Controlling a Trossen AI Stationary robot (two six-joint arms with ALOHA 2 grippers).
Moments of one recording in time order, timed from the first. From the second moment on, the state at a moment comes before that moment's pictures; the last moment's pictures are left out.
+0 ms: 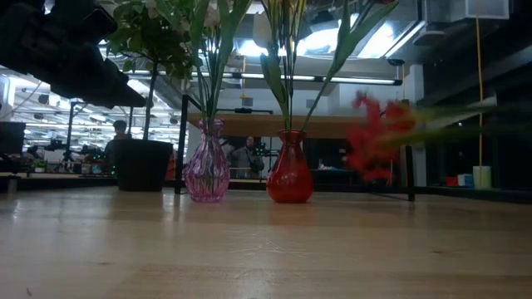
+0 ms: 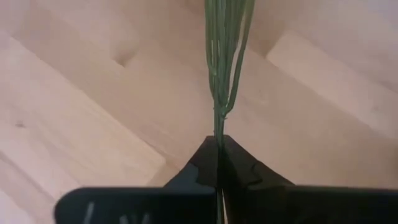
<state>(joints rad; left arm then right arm) -0.46 0.93 0.23 0.25 -0.52 -0.23 0.92 1.58 1.03 -1.13 0.52 1.91</state>
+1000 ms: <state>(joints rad) -0.46 0.93 0.23 0.25 -0.56 -0.25 0.98 1.50 1.04 -1.41 1.24 2.04</state>
